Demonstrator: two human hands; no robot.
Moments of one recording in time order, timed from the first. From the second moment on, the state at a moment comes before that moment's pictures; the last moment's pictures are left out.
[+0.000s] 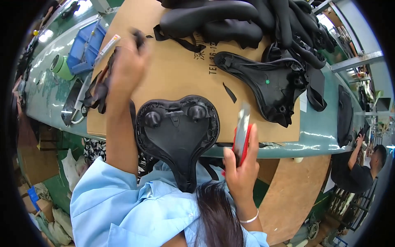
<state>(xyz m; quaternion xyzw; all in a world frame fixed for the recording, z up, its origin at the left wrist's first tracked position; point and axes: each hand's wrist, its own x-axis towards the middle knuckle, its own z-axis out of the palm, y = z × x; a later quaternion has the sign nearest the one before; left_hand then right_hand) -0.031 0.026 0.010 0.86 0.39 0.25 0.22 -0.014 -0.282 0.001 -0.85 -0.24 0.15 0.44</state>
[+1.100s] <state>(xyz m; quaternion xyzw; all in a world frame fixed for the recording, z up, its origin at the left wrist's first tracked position) 0.074 0.136 -0.002 0.81 0.16 0.49 0.30 0.066 -0.253 -0.024 -0.72 -0.08 0.06 0.69</state>
